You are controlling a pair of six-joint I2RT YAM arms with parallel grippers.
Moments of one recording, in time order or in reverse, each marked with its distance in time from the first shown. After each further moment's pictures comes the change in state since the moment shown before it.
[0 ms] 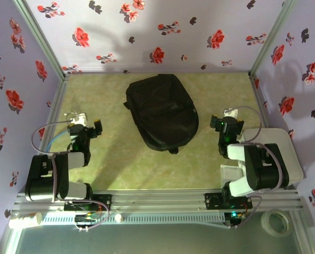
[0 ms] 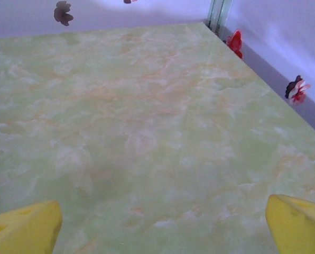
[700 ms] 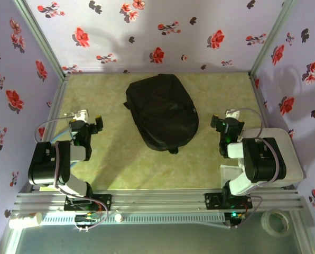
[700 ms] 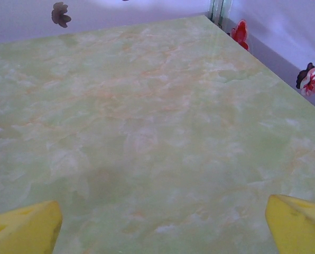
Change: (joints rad) left arm 0.000 0.148 0.068 0.106 0.001 0.018; right arm -0.045 0.078 -0.008 0.099 -0.050 0.039
